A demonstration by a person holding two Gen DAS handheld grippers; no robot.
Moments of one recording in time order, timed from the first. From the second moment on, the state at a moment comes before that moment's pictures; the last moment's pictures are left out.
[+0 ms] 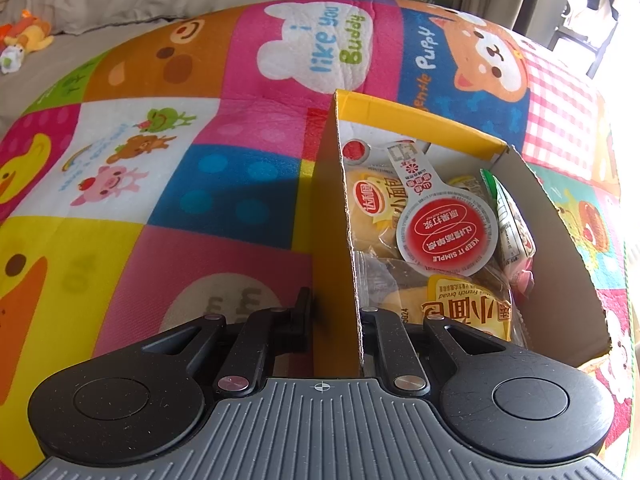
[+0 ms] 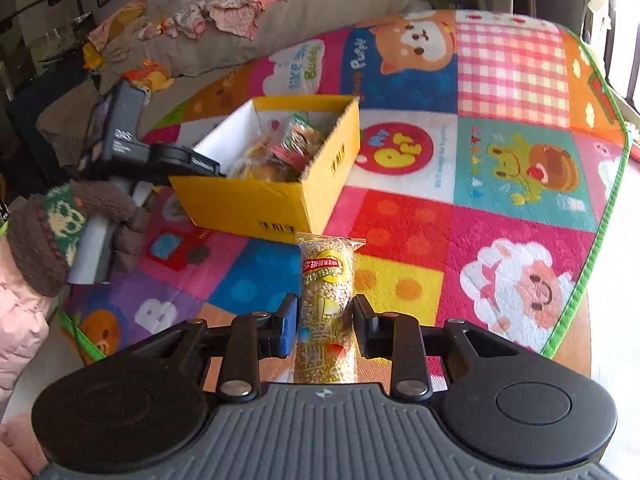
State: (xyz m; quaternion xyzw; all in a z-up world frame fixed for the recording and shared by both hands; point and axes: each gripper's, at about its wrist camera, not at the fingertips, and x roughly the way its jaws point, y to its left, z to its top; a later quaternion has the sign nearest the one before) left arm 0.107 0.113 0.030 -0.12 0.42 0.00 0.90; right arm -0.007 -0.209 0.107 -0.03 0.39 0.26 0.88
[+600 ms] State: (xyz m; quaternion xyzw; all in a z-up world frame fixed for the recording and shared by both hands) left arm 0.104 0.117 0.028 -0.13 0.41 -0.01 0.90; right arm 0.076 -0.153 0.221 0.04 0.26 0.28 0.92
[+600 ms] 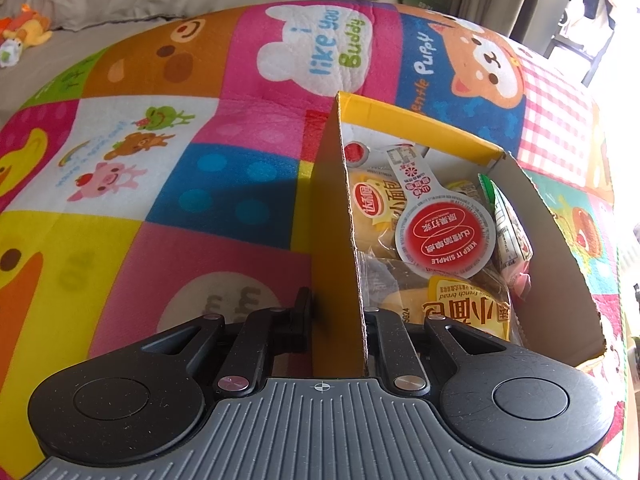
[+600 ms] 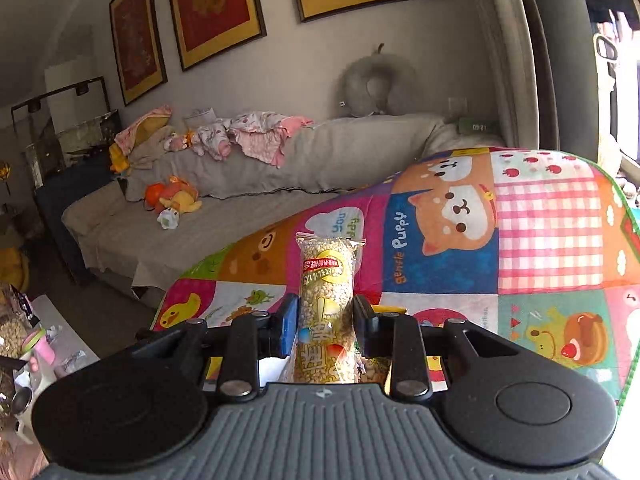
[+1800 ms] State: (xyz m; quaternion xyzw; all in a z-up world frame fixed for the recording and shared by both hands) left arm 0.120 0.094 0.032 -0.08 0.43 -0.01 0.90; right arm 0.059 -0.121 0.056 -0.11 0.34 0.27 0.89
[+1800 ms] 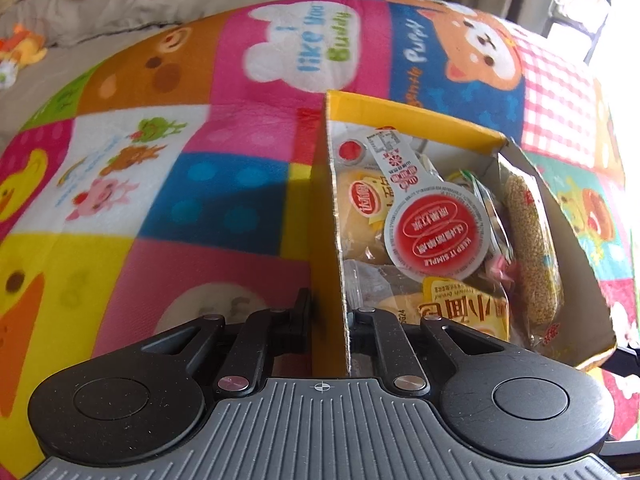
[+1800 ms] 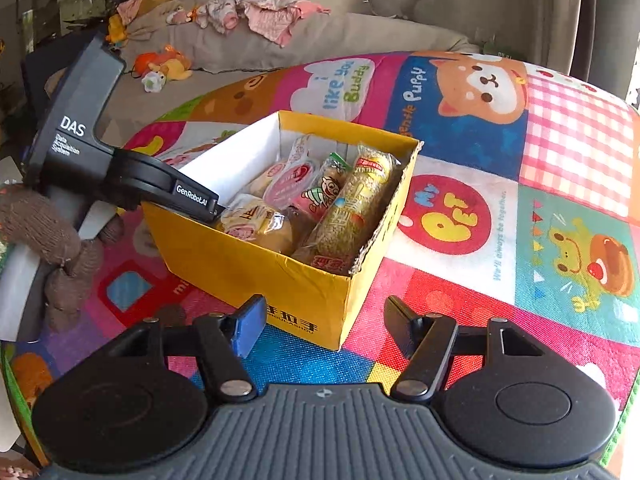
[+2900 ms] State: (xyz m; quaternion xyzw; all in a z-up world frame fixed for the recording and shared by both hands) left arm 0.004 0.032 0.013 -0.01 0.33 -0.01 0.94; right arm 0.031 -0.160 0.012 -0.05 0.37 0.13 0.92
